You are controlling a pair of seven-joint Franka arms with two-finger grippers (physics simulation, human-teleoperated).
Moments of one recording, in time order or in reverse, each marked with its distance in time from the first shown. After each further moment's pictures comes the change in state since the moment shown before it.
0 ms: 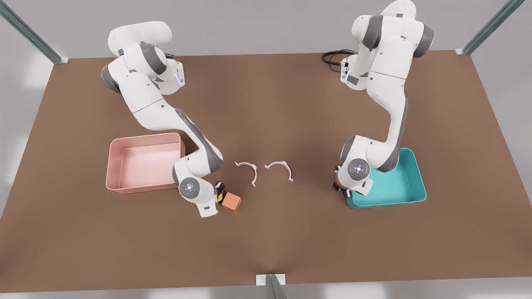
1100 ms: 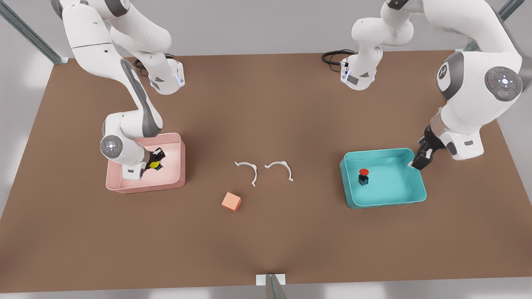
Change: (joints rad) left arm 0.241 -0.427 -0.012 0.294 -0.038 -0.548 1.135; right arm -0.427 -0.665 0.053 -0.762 0.021 -0.003 0.068
